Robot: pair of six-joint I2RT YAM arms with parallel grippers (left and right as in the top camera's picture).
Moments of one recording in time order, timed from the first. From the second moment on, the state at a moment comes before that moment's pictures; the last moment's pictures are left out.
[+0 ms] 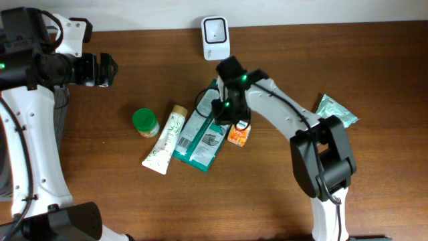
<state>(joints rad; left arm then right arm) 0.21 1.73 1.97 -1.22 0.29 0.27 0.48 2.14 1.65 -0.89 -0.32 0.37</state>
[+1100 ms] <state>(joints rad) 0.21 1.73 1.97 -1.22 0.29 0.27 0.10 2.14 1.57 -0.74 -0.36 0.13</state>
